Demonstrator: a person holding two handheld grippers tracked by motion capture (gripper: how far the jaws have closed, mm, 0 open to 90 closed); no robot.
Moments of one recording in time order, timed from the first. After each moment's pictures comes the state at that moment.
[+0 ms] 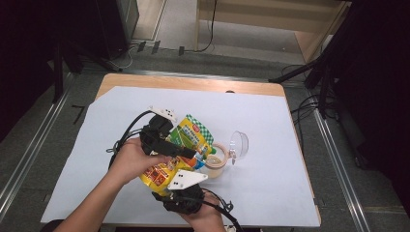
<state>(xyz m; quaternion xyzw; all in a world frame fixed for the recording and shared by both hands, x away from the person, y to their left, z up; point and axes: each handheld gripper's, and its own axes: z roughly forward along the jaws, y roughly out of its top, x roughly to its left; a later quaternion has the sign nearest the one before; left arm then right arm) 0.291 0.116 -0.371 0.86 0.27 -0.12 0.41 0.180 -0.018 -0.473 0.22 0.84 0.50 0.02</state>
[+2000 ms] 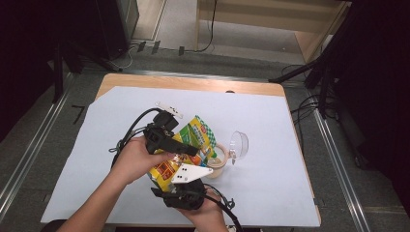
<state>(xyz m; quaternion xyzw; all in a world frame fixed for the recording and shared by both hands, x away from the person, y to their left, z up) 0.293 0.105 -0.361 0.86 0.32 -0.12 0.37 0.186 -0.022 -0.458 0.24 0.82 0.52 0.00</state>
